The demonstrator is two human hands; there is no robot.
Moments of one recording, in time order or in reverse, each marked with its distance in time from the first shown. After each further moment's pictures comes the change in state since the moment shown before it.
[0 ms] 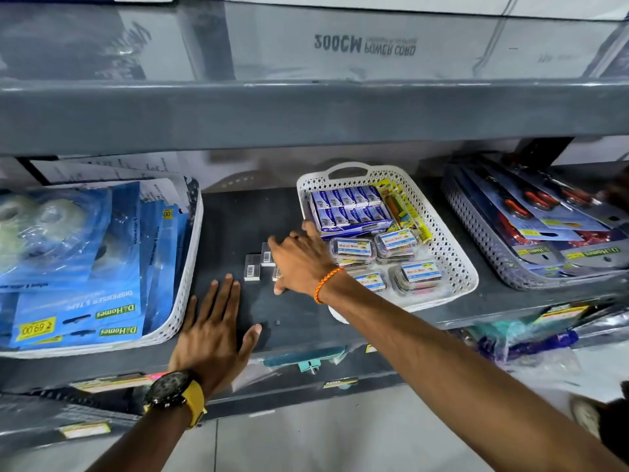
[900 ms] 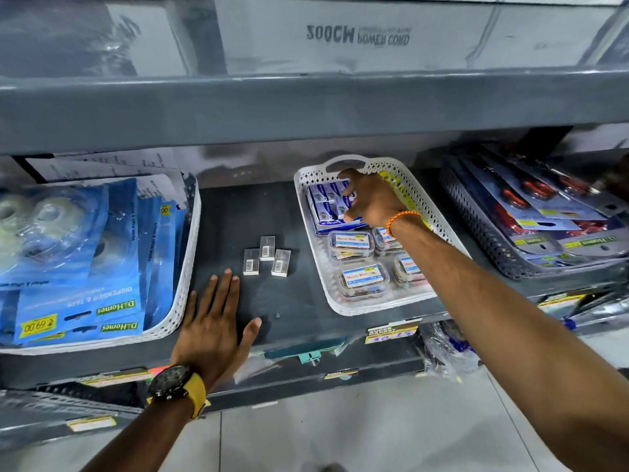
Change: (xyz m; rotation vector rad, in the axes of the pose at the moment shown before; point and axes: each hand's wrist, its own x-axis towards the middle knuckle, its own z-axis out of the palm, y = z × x) left_hand -0.002 0.000 -0.001 -0.015 0.007 0.014; right_hand 0.008 0.143 -0.017 0.576 -0.016 0.387
